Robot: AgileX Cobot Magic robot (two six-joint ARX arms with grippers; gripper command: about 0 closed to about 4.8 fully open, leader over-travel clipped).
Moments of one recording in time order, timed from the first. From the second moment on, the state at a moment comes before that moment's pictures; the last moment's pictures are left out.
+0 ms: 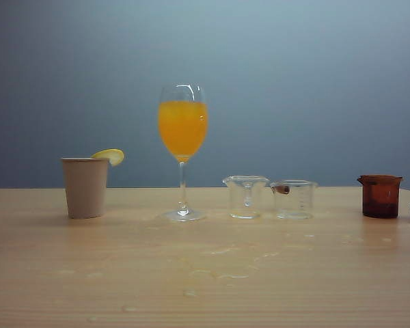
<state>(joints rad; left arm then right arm) -0.05 0.00 0.00 0.09 -0.03 0.00 -0.01 0.00 0.01 0.04 0.02 0.00</state>
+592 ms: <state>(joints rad) -0.05 0.00 0.10 0.07 -0.06 -0.06 -0.01 0.00 0.07 0.02 0.02 0.01</state>
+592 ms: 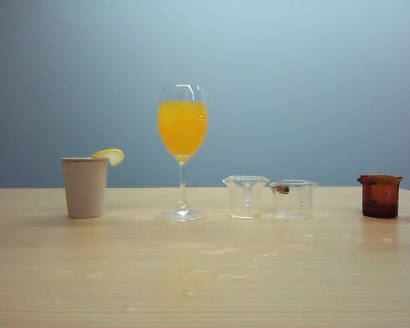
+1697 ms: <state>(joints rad) -0.56 0.86 0.97 -0.16 0.07 -0.13 -0.01 0.51 0.59 0.04 0.02 0.07</state>
